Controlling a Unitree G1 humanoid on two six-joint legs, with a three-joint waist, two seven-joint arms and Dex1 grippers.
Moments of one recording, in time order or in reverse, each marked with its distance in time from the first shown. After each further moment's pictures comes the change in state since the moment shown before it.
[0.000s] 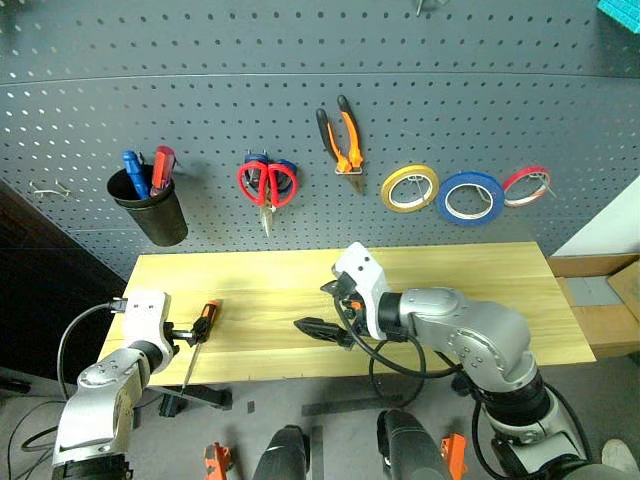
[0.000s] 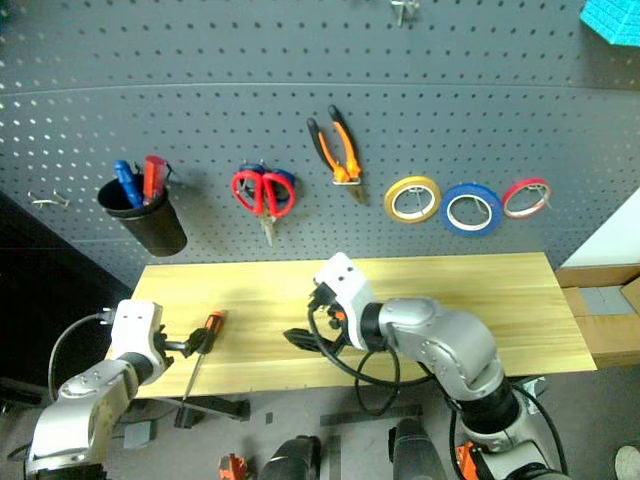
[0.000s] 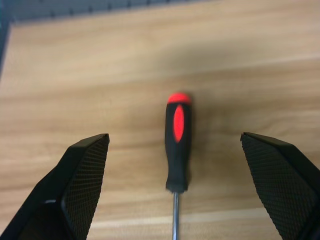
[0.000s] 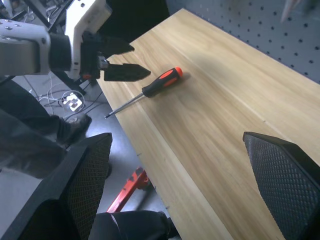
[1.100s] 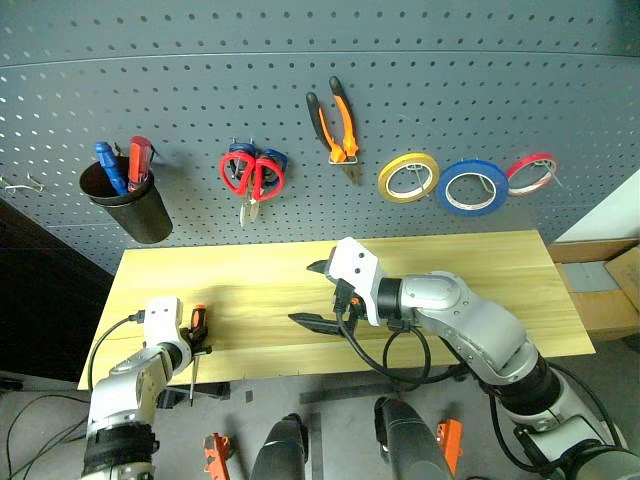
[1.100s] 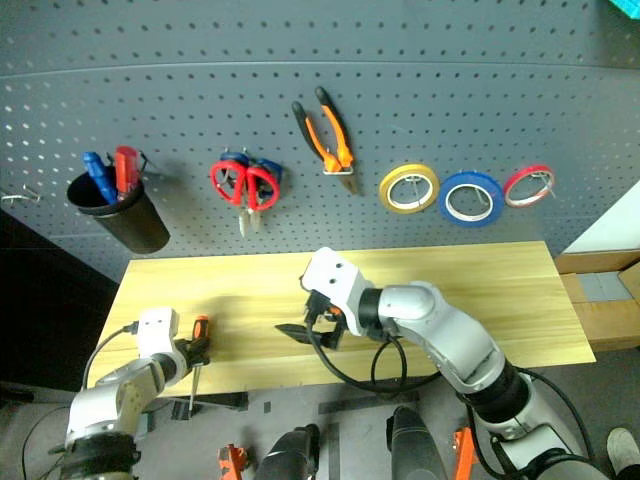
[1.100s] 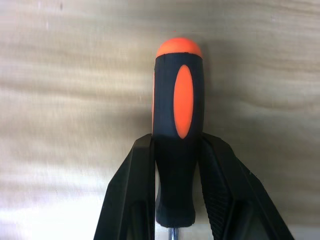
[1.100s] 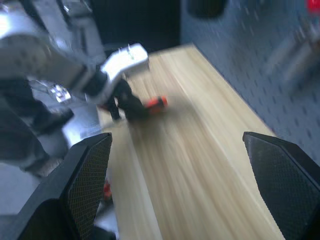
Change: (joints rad) left arm -0.036 -0.140 0.031 0.017 -0.048 0.081 0.136; right arm -0.057 -0.132 0.122 0.054 -0.134 -0.463 0.232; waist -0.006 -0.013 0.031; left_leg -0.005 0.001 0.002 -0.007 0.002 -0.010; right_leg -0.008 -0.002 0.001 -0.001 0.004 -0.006
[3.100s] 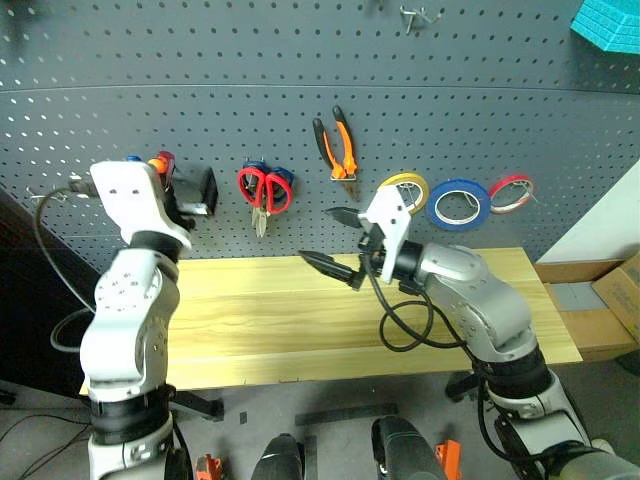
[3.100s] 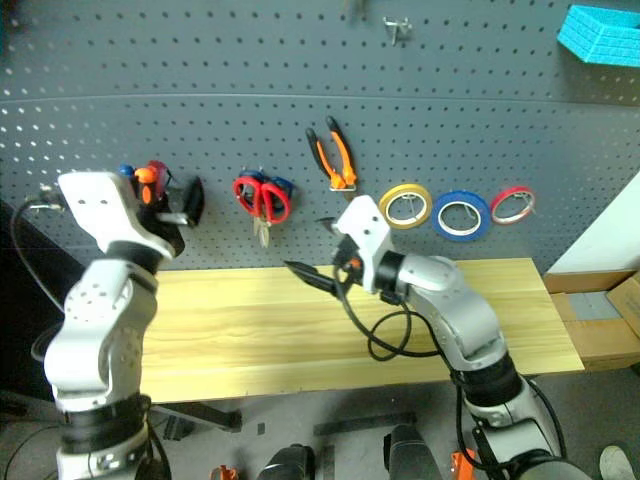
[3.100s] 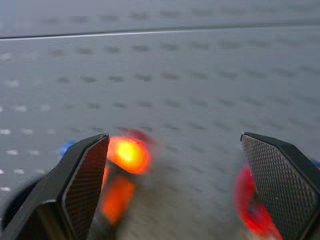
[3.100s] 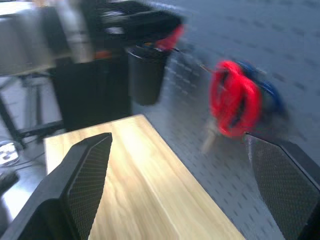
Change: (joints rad) left arm -0.221 0.012 -0.096 -0.519 -0.009 -0.185 0.221; right arm 0.063 0.085 -0.259 0.090 -0.022 -0.147 -0.038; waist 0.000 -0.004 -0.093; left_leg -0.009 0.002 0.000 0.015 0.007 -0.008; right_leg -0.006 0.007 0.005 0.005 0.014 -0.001
